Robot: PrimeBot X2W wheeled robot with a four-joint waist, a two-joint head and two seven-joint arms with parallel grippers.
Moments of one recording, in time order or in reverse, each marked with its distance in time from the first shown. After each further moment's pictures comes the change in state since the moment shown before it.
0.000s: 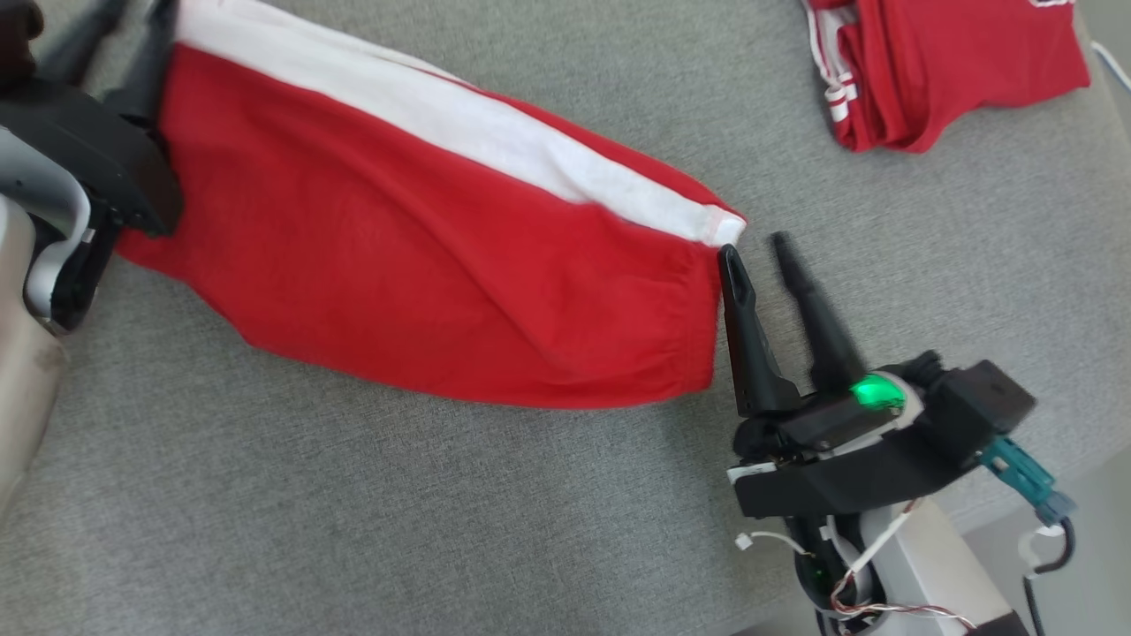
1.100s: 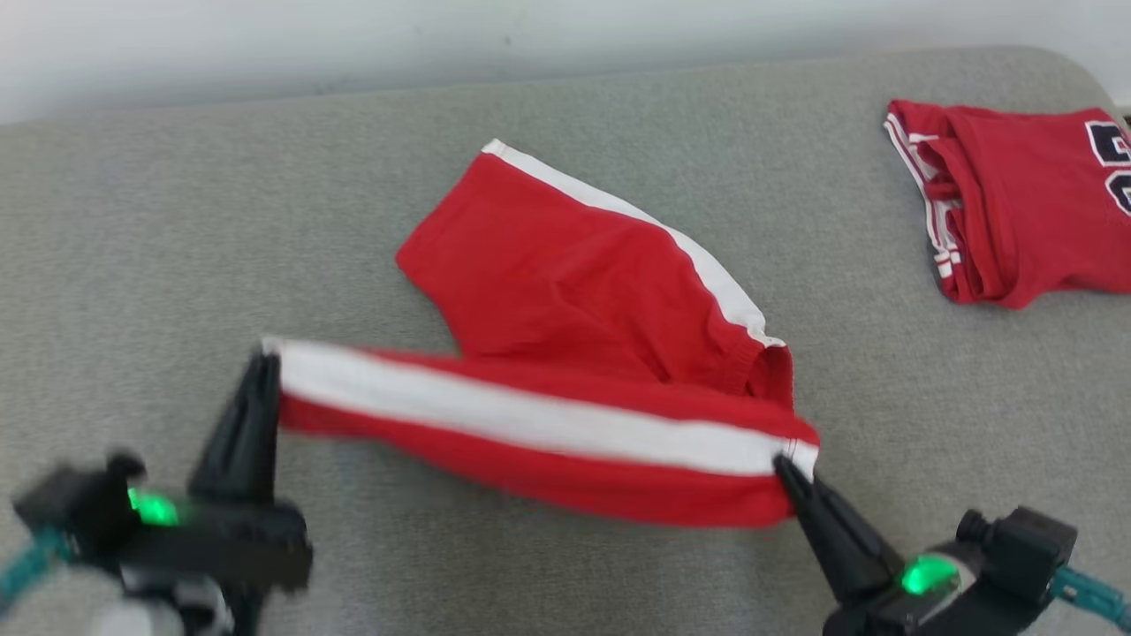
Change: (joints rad) left arm 0.957 -0.286 0.487 -0.675 0.078 0.016 -0.074; right arm 0.297 -0.404 0.208 -0.159 0.405 0.000 0.044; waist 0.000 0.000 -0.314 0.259
